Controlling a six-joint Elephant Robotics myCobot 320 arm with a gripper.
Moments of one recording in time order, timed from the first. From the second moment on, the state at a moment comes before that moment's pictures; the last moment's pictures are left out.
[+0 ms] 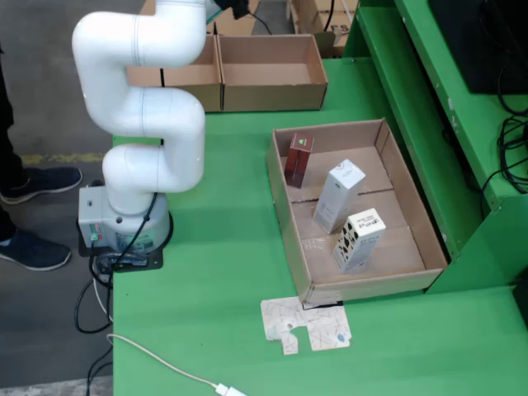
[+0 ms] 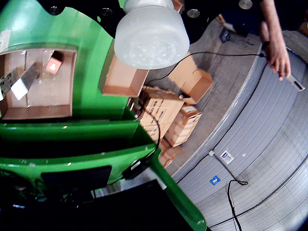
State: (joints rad) arm 1.43 0.04 -0.02 -0.67 1.19 1.05
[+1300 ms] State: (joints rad) arm 1.26 -0.01 -0.01 -0.56 0.97 0.86
